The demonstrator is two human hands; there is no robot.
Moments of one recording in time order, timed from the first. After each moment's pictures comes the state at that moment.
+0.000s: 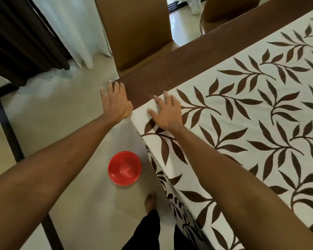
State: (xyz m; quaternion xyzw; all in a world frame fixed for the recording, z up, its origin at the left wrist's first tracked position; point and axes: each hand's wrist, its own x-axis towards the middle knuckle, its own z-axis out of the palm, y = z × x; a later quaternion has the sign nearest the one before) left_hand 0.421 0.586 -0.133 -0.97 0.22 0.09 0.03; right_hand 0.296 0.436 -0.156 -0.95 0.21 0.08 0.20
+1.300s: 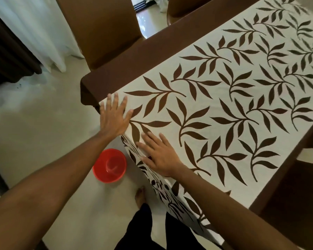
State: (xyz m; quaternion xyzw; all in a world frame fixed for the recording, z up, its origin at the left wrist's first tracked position) left_hand 0.322 0.585 -0.180 -0.93 0.36 0.10 -0.06; right_hand 0.088 0.485 -0.165 -0.98 0.02 0.10 0.14
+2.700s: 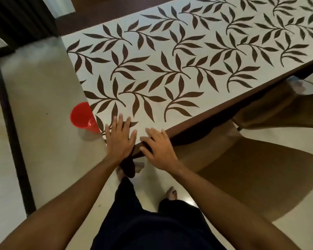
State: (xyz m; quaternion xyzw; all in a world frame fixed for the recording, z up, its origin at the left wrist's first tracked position) left_hand -0.189 0.503 -0.173 -0.97 0.21 0.08 -0.12; right_hand -0.296 0.342 -0.169 -0.97 0.00 0.01 0.26
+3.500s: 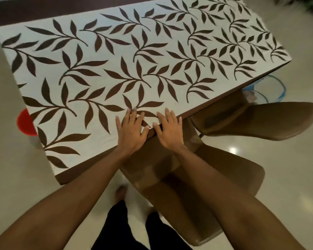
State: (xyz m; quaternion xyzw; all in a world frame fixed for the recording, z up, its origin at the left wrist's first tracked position) left_hand -0.205 0.301 -0.168 -0.94 0.29 0.09 -0.19; right_hand -0.278 0.141 -0.153 -0.96 0.21 0.07 0.17
